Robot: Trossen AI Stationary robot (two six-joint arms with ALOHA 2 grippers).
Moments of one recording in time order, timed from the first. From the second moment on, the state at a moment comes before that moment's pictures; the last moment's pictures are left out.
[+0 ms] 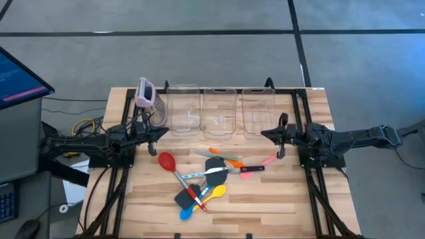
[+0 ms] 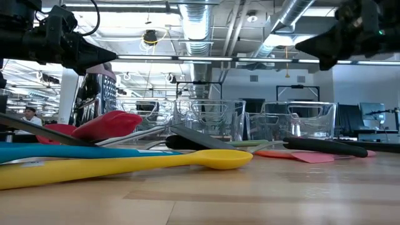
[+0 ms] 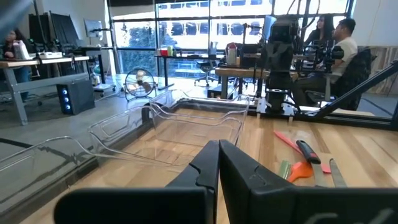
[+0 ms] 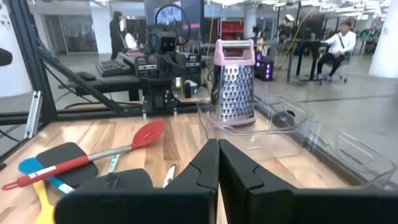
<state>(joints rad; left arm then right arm) 0.06 0.22 0.01 0.25 -0.27 0.00 0.03 0.45 0.14 0.30 0.21 0.00</state>
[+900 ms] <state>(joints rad) 0.06 0.44 0.04 0.32 -0.10 -0.04 0.24 1.28 0.77 -0.02 0.32 -0.04</state>
